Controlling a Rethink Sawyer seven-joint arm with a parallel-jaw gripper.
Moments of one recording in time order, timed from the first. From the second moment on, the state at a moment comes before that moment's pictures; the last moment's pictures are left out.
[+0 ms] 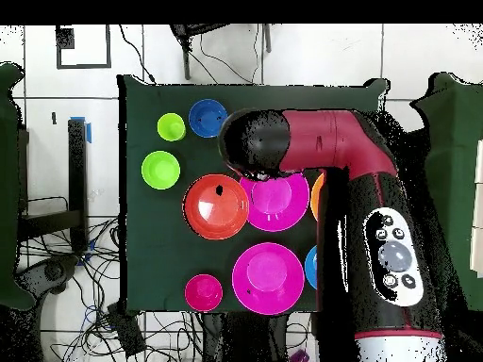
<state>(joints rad) -0.44 -0.80 0.33 1.42 -0.37 1.04 0.71</state>
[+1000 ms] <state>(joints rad) -0.54 -0.83 0.39 1.48 -0.36 0.87 0.71</state>
